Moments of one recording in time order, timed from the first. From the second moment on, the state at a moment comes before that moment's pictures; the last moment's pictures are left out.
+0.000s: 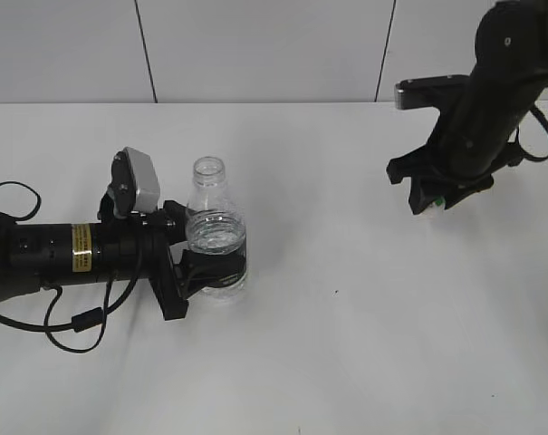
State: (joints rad) left arm -0.24 2.12 -0.73 1.09 -1.09 -0.29; right arm 0.28 1.97 -1.32 0.04 0.77 -0.04
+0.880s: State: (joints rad) left arm -0.24 2.13 -0.73 0.92 -1.11 -0.29; right arm 0.28 2.05 -1.16 0.16 0.56 -0.13
